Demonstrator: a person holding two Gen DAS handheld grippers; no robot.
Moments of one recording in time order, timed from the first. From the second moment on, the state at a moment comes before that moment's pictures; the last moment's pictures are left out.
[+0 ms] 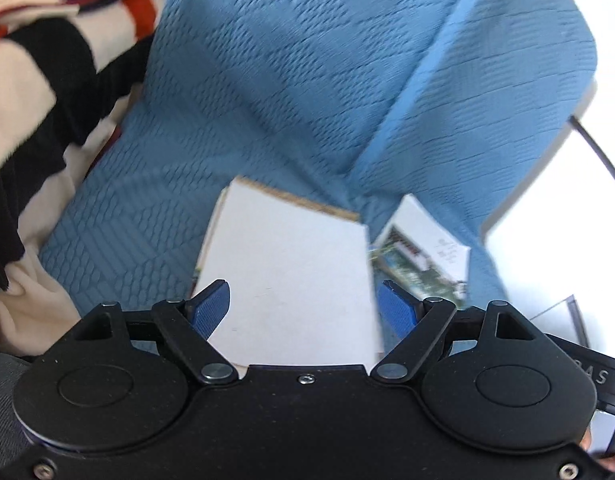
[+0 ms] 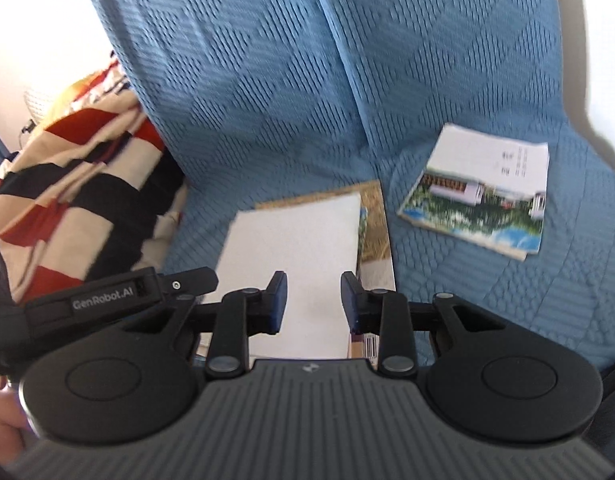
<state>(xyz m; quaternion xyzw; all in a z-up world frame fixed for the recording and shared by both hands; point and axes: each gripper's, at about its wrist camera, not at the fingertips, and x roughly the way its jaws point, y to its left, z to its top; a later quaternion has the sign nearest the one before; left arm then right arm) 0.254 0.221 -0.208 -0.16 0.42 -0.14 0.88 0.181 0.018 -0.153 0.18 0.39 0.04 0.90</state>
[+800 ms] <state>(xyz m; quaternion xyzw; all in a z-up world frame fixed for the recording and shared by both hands) 0.161 0.176 -0.079 -0.13 0.37 -0.21 0.90 0.079 -0.013 -0.052 0.17 0.33 0.02 0.93</state>
